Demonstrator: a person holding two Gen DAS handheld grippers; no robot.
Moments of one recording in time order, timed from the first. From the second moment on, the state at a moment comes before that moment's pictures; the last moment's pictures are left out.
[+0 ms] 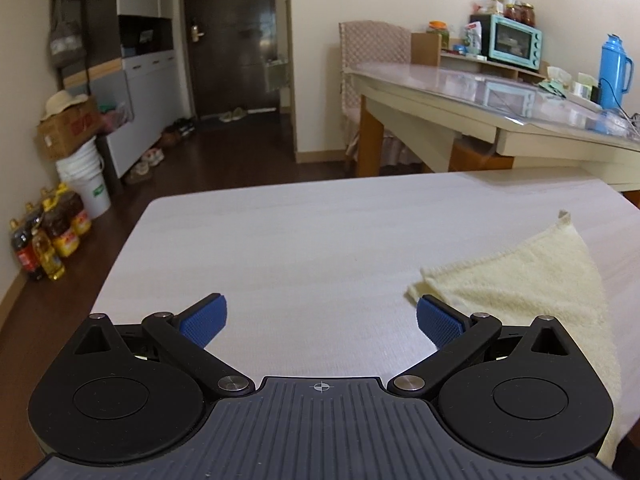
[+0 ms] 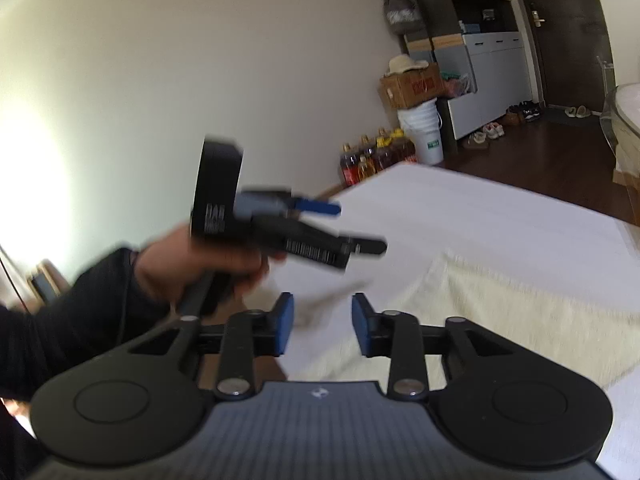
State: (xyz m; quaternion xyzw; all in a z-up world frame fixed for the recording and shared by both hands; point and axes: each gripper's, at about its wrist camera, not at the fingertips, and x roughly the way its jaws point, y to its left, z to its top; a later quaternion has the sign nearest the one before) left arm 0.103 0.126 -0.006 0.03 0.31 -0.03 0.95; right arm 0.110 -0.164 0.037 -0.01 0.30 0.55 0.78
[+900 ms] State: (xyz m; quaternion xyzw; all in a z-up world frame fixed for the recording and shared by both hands) left arm 0.098 0.126 -0.022 0.03 0.32 -0.04 0.95; right arm 0.202 -0.051 -0.019 -0.13 0.32 0.46 0.82
